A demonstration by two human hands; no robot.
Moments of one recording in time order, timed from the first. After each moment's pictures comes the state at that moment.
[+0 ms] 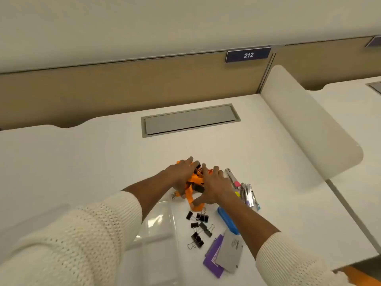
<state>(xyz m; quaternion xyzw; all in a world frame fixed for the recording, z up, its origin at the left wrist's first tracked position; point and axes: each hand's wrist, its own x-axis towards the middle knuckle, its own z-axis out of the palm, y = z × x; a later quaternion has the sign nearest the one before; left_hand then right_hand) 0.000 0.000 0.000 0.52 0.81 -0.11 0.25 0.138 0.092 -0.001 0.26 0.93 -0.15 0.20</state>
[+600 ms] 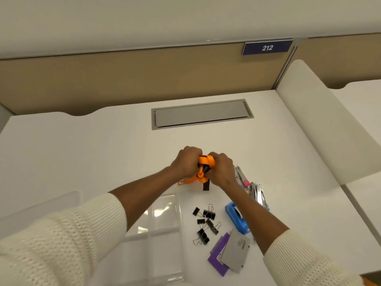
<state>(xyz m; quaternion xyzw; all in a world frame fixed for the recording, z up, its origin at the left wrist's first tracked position) 0.004 -0.007 0.039 0.42 0.88 0.14 0.19 0.109 0.097 0.020 0.30 0.89 -0.34 -0.03</state>
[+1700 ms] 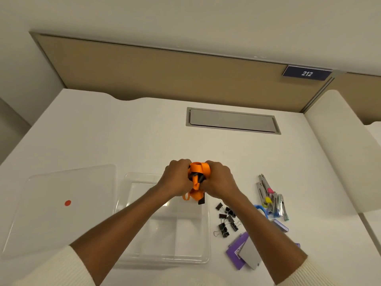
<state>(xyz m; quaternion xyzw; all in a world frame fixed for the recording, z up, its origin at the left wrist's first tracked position) 0.049 -0.178 0.097 0.22 0.92 0.25 0.22 0.112 -0.046 0.106 0.22 0.91 -0.32 0.10</state>
